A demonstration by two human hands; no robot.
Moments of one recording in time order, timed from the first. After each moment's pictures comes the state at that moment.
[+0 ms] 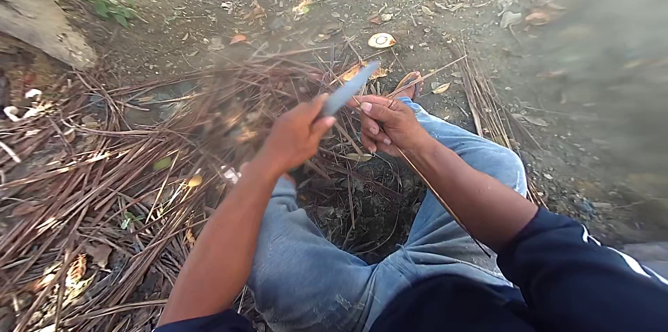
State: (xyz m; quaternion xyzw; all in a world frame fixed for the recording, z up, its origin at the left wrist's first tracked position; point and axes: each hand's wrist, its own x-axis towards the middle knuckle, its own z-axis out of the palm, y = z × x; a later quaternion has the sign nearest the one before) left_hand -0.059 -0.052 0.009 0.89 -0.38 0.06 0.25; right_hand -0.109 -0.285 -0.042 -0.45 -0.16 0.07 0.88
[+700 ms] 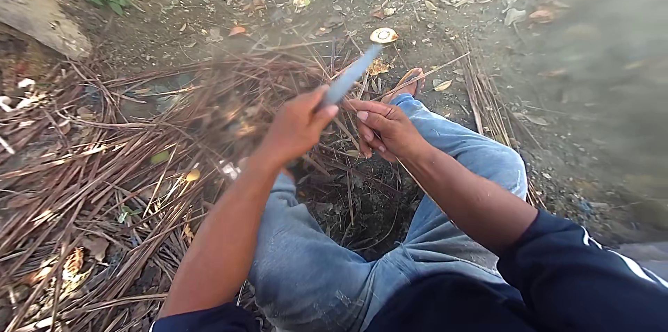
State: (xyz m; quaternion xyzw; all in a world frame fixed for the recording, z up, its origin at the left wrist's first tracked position) left_hand -0.060 -0.060 0.020 0.88 -0.32 -0.03 0.35; right_hand -0.116 -0.277 -0.049 -0.51 -0.14 0.06 0.85
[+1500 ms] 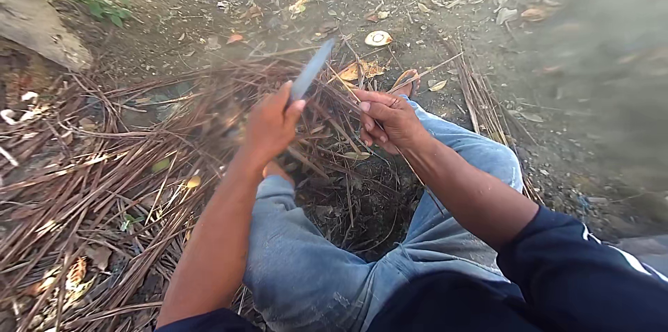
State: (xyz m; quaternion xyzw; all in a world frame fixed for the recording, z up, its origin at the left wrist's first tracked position) left_hand -0.051 -0.038 0.017 0.92 -0.30 0.07 0.24; right_hand -0.114 -0.289 -0.044 -0.50 -0.13 0.02 0.85
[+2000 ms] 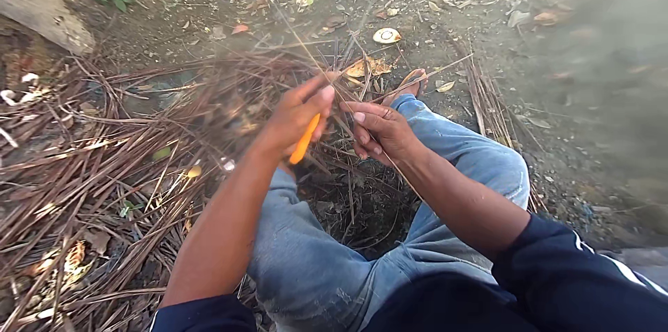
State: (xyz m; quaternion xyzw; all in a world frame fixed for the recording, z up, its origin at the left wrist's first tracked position) left_hand -0.059 -0.058 0.027 0.66 -0.25 -0.23 0.67; right_hand -0.117 -0.263 -0.046 -0.45 -0.14 0.10 0.88
